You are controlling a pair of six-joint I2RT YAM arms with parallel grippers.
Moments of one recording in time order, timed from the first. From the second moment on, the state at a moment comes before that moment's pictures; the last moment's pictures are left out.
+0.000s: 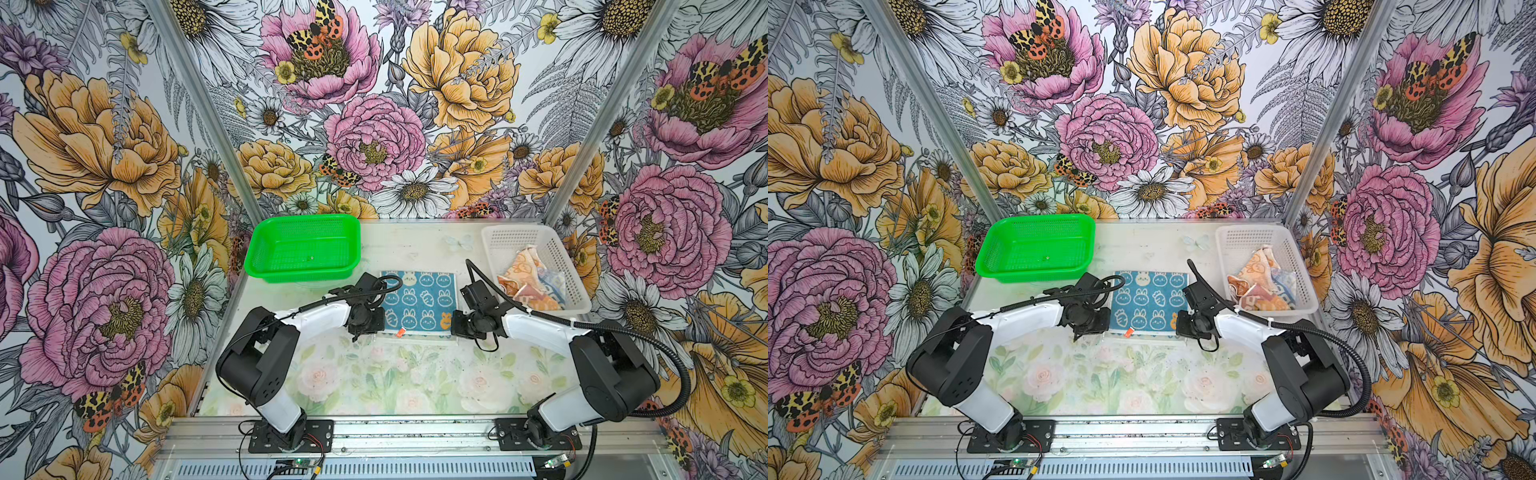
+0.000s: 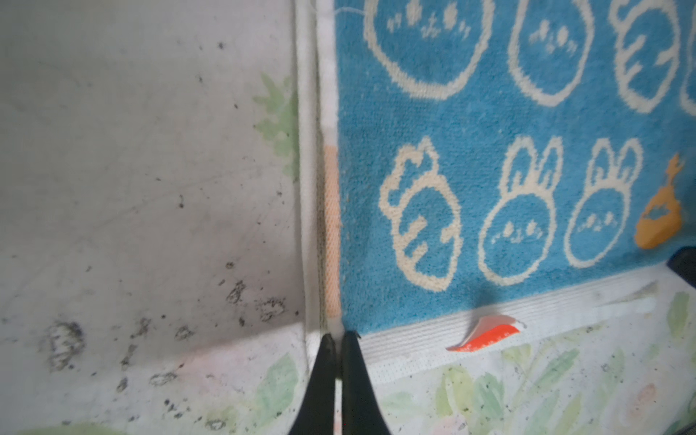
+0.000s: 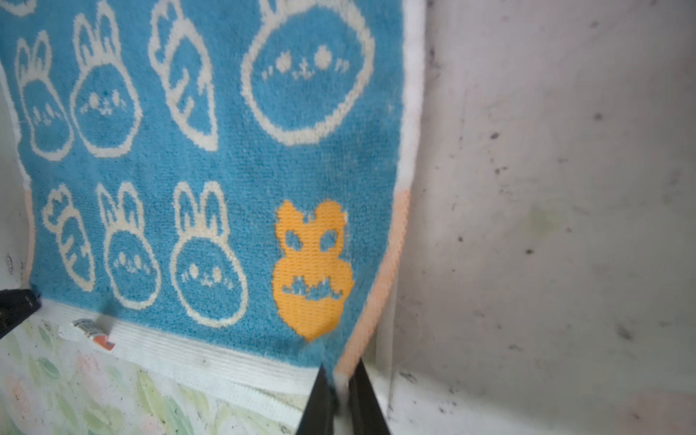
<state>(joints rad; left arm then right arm) -0.57 1.63 0.94 -0.52 0.11 -0.57 0.47 1.50 0.75 -0.39 -0.18 0.62</state>
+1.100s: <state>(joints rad) -0.59 1.57 0.88 -0.52 0.09 -0.59 0.53 1.43 0.67 -0.39 -0.19 0.67</state>
